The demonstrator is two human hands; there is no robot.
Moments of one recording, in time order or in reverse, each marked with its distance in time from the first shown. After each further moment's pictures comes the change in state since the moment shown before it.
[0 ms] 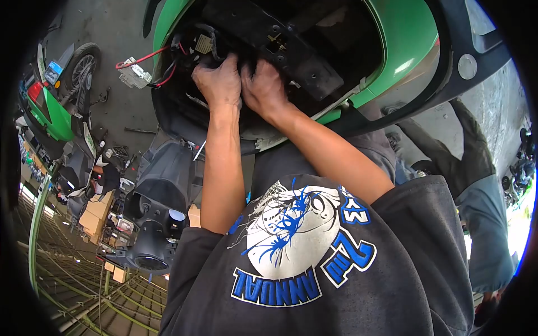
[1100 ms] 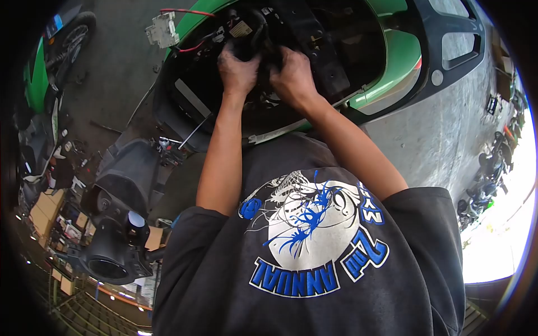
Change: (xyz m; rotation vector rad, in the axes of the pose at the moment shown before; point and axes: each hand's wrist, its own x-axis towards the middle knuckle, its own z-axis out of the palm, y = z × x) left_hand 0.002 -0.034 -0.021 -0.174 -0.036 0.228; right_hand 0.014 -0.036 -0.038 -0.361 -0.377 -0.155
